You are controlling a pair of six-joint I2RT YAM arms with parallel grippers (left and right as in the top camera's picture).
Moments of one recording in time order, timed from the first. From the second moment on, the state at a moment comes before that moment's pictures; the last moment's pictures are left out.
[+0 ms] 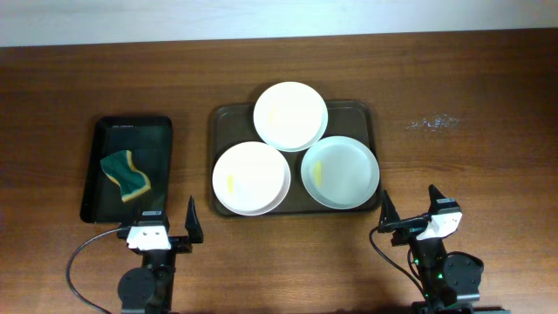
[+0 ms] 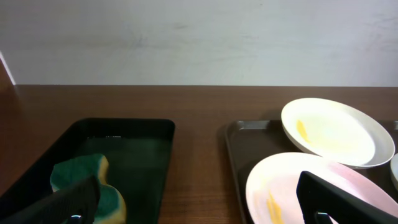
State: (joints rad) left arm -0.05 0.02 0.01 -0.08 -0.06 -0.03; right arm 0.02 0.01 0.01 -0.07 -0.10 0.10
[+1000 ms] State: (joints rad) left arm -0.05 0.02 0.01 -0.08 -0.02 -0.04; right arm 0.02 0.01 0.01 -0.07 -0.10 0.10
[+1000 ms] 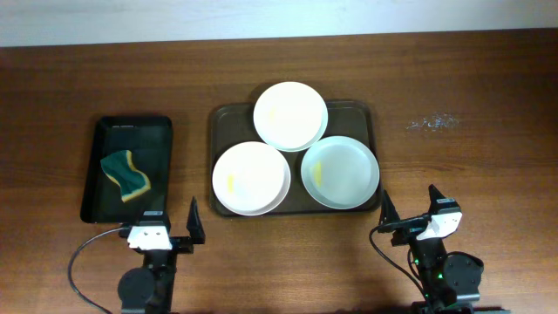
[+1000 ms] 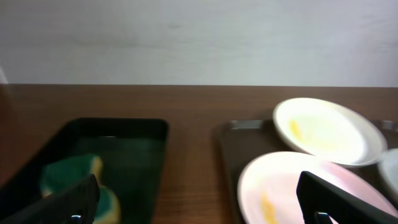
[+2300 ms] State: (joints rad) left arm -0.03 1.31 1.45 -1.00 0.10 0.00; right arm 0.02 0.01 0.01 -0.07 -0.10 0.10
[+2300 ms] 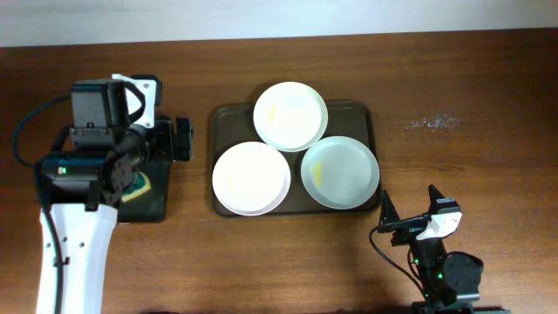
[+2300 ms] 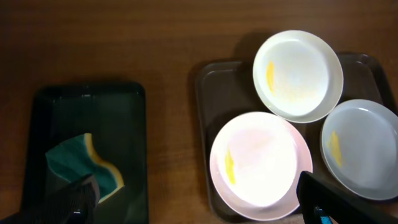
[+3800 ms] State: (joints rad) left arm 0.28 2.12 1.49 -1.08 -0.09 -0.43; right arm 0.02 0.01 0.01 -0.07 -0.10 0.10
